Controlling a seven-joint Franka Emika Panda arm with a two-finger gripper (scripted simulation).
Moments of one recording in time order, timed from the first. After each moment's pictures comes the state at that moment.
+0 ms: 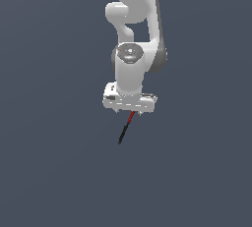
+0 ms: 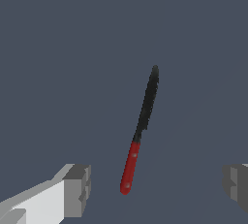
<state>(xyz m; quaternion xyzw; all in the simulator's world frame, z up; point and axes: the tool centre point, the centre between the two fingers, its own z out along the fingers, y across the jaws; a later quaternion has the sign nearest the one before) -0.006 0.010 0.142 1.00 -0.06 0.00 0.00</state>
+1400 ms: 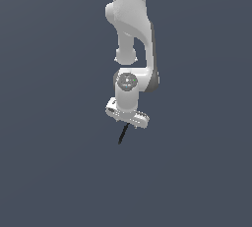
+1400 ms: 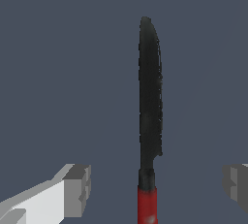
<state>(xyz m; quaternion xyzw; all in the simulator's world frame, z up) -0.011 0.004 0.035 0.98 -0.19 0.00 0.00</state>
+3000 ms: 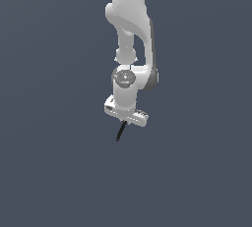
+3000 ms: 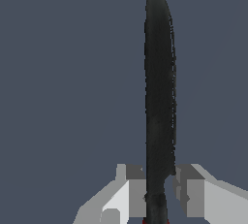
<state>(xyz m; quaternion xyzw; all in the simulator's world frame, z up) -0.013 -0.003 0.047 0.98 -0.19 0.00 0.00</state>
